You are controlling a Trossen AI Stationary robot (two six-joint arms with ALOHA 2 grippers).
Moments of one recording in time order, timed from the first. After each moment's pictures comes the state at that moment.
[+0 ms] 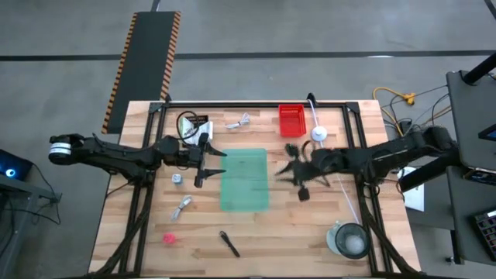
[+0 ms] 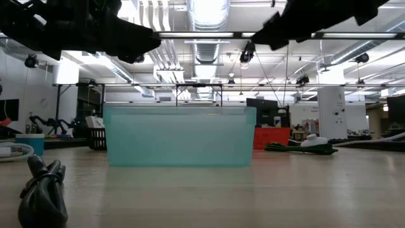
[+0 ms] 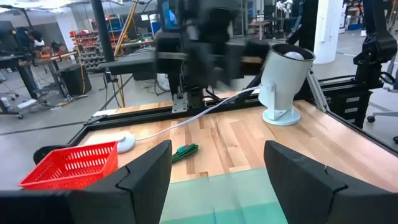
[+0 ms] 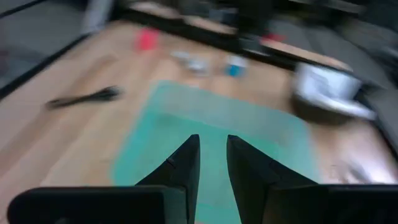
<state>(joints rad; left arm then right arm) 0.09 1.01 0.33 0.68 0.17 0.13 0.12 1.18 0.65 0.14 0.05 -0.14</state>
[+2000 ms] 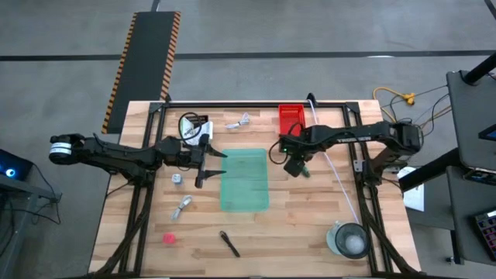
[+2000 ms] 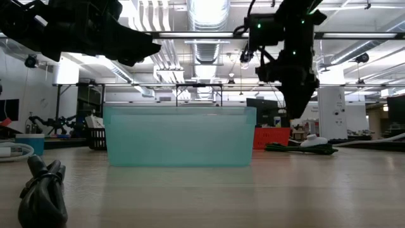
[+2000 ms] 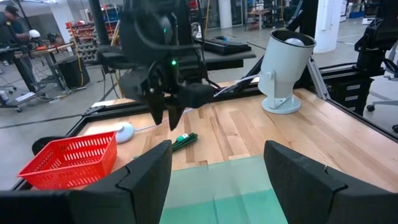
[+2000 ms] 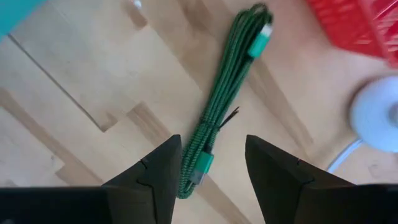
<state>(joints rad) 0.09 1.02 0.33 0.65 0.17 0.14 -0.16 1.61 1.10 -0.99 0.14 0.52</state>
